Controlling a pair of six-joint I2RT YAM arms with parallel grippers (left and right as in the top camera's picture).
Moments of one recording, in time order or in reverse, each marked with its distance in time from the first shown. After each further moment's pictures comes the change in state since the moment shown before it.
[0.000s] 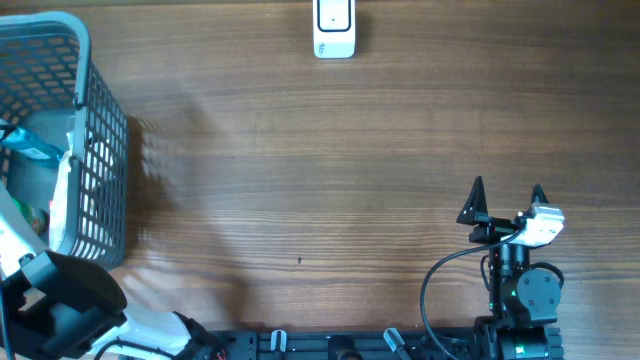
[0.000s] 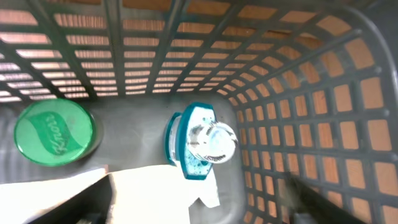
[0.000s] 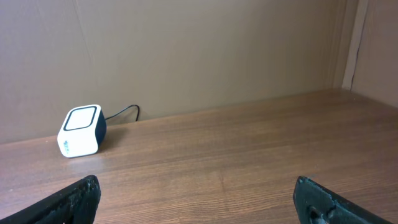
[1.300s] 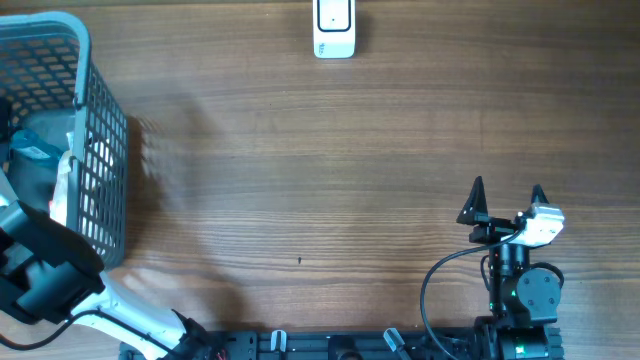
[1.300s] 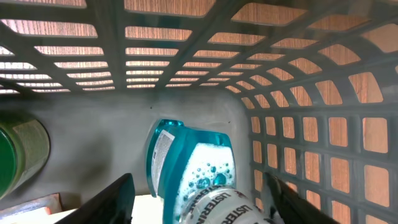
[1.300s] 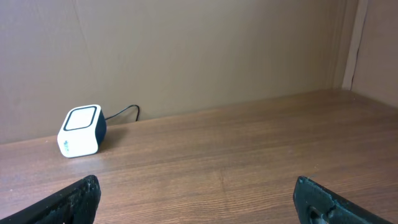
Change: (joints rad) left arm 0.039 0.220 0.000 0.137 0.106 -0.027; right arm 0.000 0.000 0.000 0.000 0.000 0.000
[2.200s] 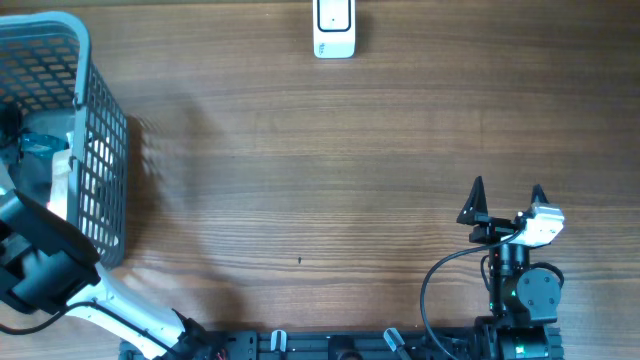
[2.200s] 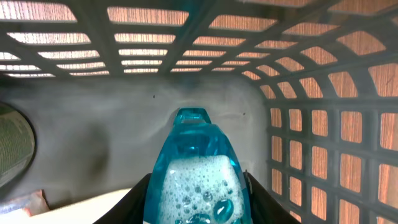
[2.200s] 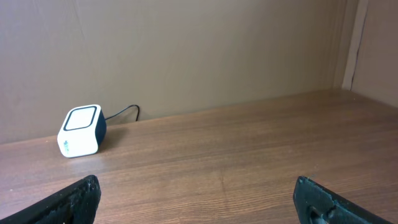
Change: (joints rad) left arm 0.001 0.063 0.004 -0.010 0.035 -0.003; right arm 0.000 0.000 0.000 0.000 0.000 0.000
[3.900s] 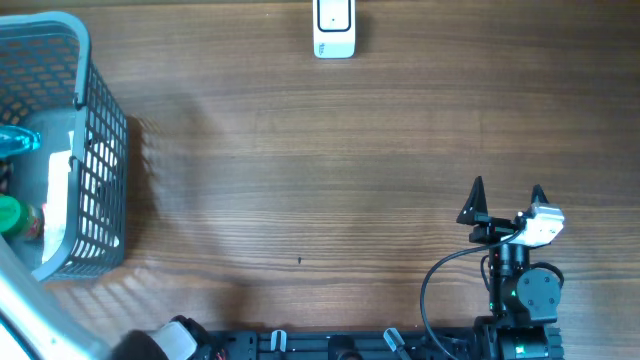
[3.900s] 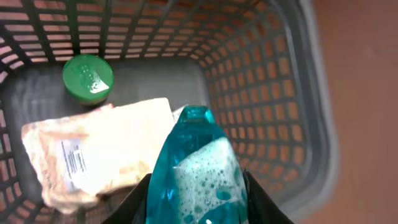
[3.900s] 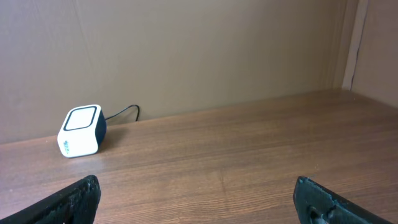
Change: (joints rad) left arm 0.001 -0.628 -0.002 -0.354 0.059 0.062; right arm 0.000 0.000 0.000 0.000 0.000 0.000
